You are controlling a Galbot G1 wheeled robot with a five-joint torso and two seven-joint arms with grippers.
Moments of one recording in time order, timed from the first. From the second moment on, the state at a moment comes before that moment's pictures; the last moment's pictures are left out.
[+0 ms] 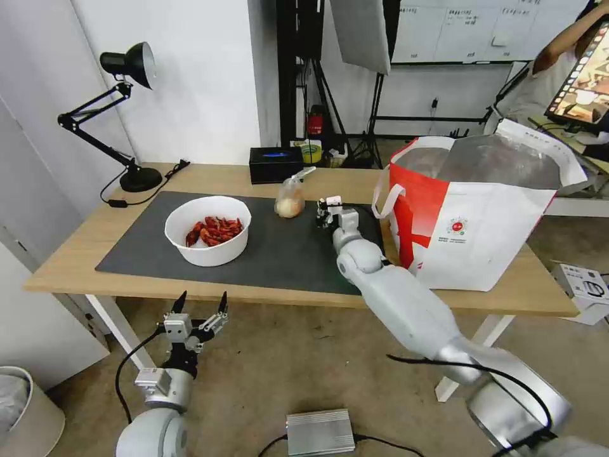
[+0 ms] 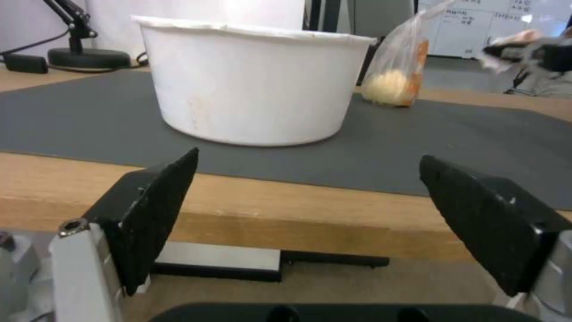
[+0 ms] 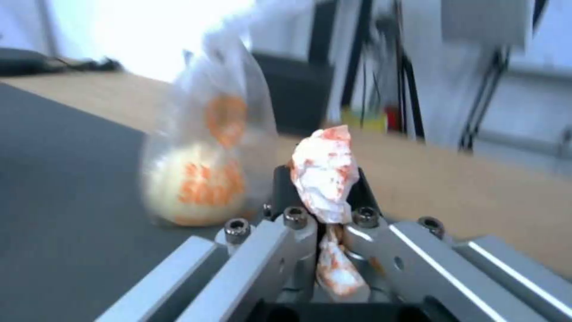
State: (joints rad) left arm 1.52 -1.45 -0.62 -1.94 -0.22 -0.12 0.11; right arm -0.42 1.25 -0.25 1.20 0.49 0.01 0.18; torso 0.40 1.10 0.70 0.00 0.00
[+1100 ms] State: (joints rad) left arm 1.51 -1.41 -0.60 -1.93 -0.20 -0.11 0.11; right arm -0.91 0.82 0.28 1.96 0.30 0.28 0.11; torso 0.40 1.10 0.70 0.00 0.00
